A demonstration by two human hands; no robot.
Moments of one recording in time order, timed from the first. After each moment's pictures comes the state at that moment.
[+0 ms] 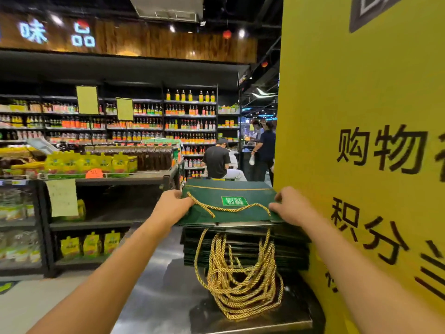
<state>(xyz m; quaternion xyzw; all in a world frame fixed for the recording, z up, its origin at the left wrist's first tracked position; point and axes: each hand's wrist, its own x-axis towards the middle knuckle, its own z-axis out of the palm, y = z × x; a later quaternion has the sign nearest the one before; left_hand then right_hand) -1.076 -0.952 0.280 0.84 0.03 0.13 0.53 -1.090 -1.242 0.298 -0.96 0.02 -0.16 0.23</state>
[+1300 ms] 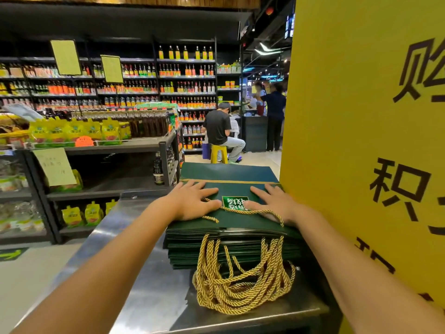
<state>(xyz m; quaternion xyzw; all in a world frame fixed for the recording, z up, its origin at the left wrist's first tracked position) -0.996 -0.983 0.222 0.98 -0.18 -0.02 -0.01 -0.987 -1.240 0.193 -0.99 -0.10 0.03 0.06</state>
